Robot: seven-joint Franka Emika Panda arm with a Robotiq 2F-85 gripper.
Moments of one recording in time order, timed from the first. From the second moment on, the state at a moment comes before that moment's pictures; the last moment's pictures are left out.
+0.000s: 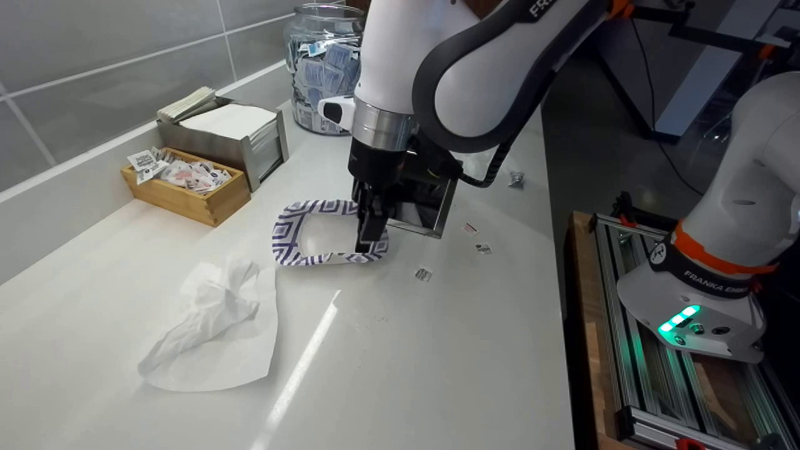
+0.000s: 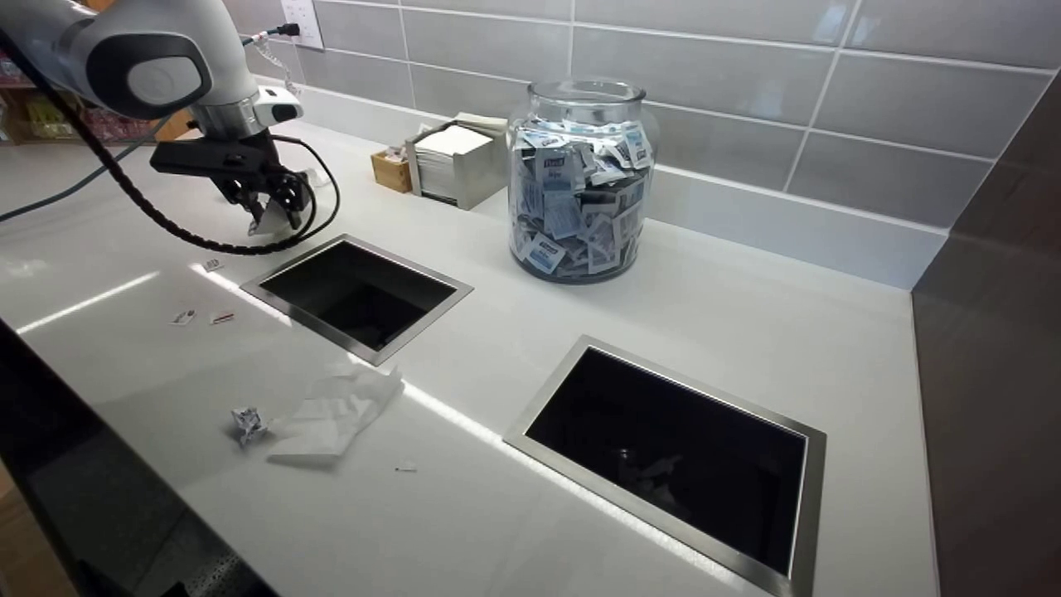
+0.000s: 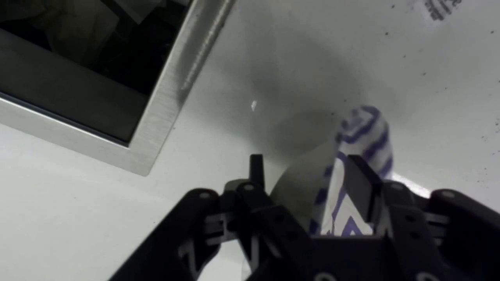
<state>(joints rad) 0.08 0.19 0.19 -2.35 0.16 2.70 -0.47</state>
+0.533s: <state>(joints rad) 0.08 0.19 0.19 -2.35 0.13 2.70 -0.46</state>
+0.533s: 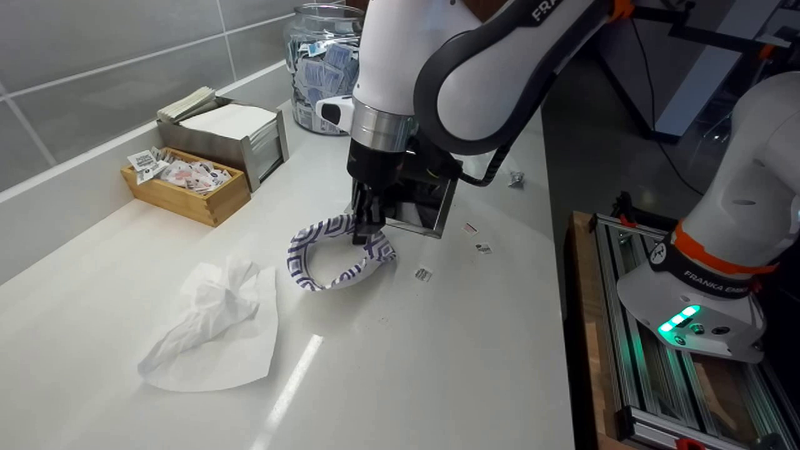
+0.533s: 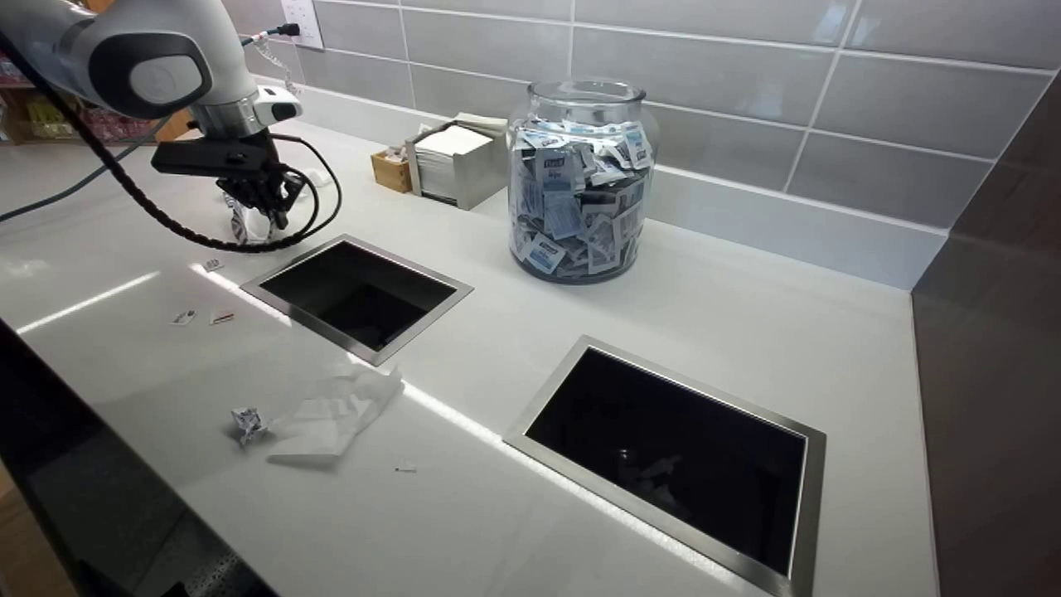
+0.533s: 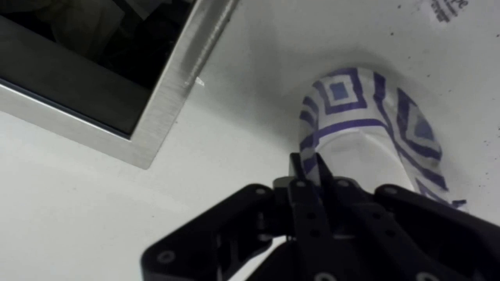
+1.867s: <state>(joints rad) 0.25 0.12 0.19 -2.22 -1.08 2.15 0.11</state>
